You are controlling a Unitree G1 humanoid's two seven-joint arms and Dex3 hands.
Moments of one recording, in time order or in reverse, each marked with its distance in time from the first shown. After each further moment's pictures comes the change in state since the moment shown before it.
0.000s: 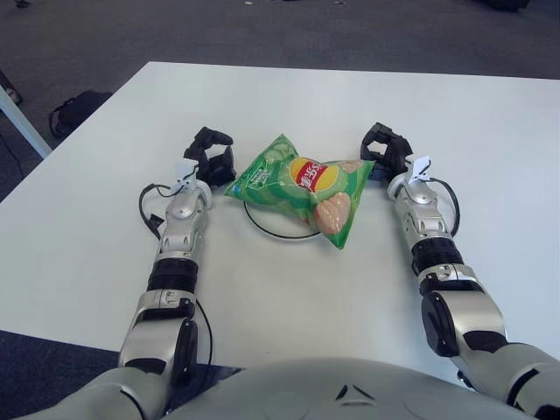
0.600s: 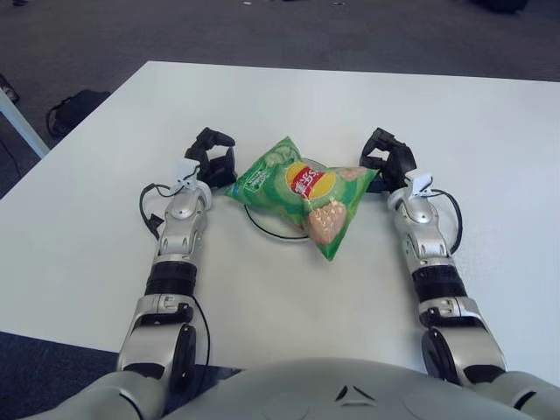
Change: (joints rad) left arm 0.020 0.016 -0.014 -0.057 0.004 0.047 -0.030; right arm 0.194 0.020 0.038 -0.335 -0.048 0.052 -0.064
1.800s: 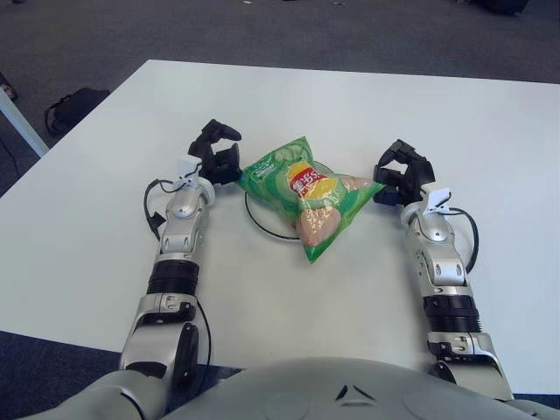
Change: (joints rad) left arm 0.005 -0.037 0.006 -0.055 -0.020 -0.053 -0.036; right arm 0.137 0.018 -0.028 -0.243 0.010 0.225 -0.104
